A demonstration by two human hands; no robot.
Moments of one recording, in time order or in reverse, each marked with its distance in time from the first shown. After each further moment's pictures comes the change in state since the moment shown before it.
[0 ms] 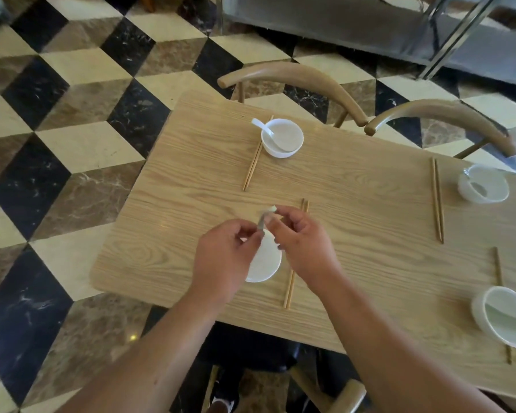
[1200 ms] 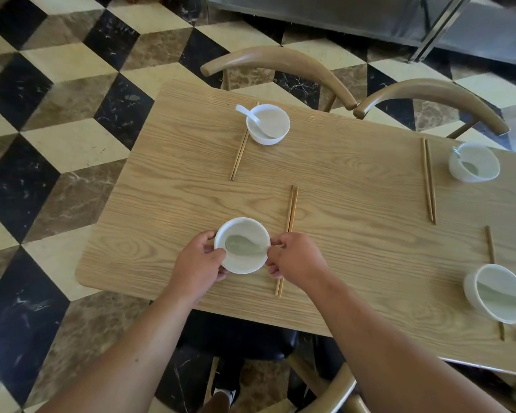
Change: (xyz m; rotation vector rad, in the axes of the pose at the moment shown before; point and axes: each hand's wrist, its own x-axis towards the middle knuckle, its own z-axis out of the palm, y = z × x) left_hand 0.002 -0.062 0.008 -0.239 -0.130 -0.426; right_hand 0.001 0.059 -0.010 -0.204 -0.092 0.301
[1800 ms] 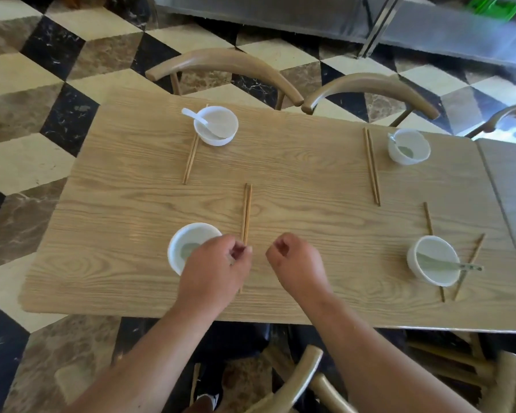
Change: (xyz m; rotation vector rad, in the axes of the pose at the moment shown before) left_hand -0.073 0.038 0.076 0.541 -0.048 0.519; right_hand -0.046 0.039 -0.056 -0.171 0.300 -0.092
